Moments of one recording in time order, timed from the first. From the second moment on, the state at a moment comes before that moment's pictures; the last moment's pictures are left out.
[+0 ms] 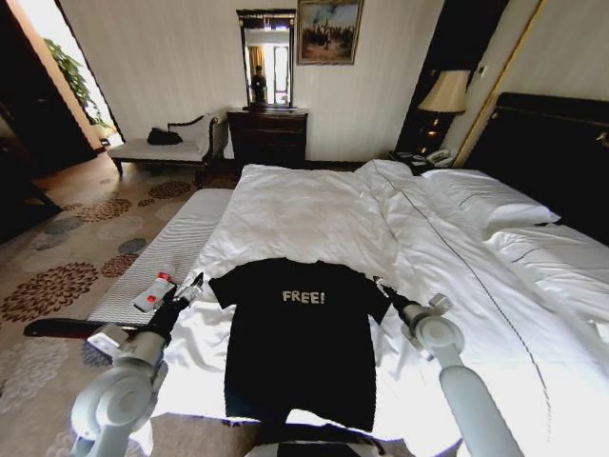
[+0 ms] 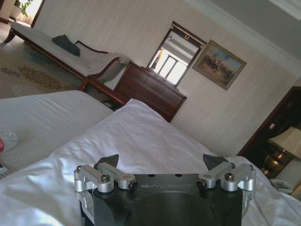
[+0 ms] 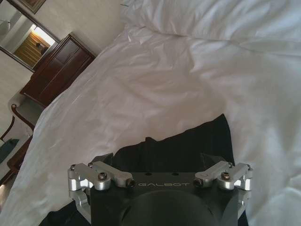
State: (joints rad) left arm 1.54 -1.29 -0.83 -2.37 -1.04 0.42 -0.23; right arm -1.17 1.18 0.60 1.84 1.31 -0.38 0.51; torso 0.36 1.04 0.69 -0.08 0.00
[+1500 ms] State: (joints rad) left arm 1.50 -1.24 -0.85 -2.50 -1.31 0.31 -0.15; right arm -1.08 1.19 0.60 1.61 1.25 -0.29 0.47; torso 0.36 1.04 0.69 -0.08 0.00
